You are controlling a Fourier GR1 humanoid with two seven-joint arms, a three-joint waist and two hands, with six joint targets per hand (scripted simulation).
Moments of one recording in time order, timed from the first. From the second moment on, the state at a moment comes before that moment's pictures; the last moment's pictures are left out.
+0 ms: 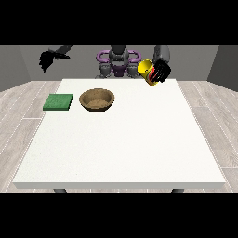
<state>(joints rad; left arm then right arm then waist) -0.74 0.30 -0.08 -0.65 -0.58 0.47 -0.19 -0.17 -0.36 -0.34 -1.14 -0.23 0.40 -0.26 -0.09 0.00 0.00</state>
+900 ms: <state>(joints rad) -0.97 0.14 -0.53 -0.57 -1.23 0.39 0.30 -0.20 -0.38 -0.34 -1.02 -0.22 0.45 -0.30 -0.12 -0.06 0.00</state>
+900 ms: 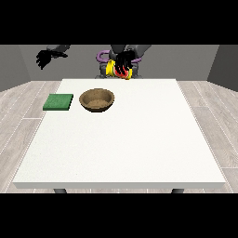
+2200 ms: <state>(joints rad) -0.93 0.05 -0.40 -0.70 -1.23 0.34 0.36 -0.21 -0.36 -0.36 -0.98 -0.23 0.38 -0.25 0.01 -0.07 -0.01</state>
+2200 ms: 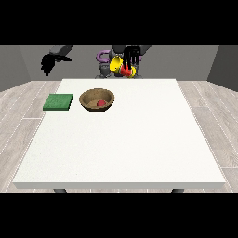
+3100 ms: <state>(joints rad) -0.50 0.02 -0.14 -1.14 -0.19 0.28 -0.18 -0.37 -0.15 -0.32 -1.00 -0.18 0.09 -0.28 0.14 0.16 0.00</state>
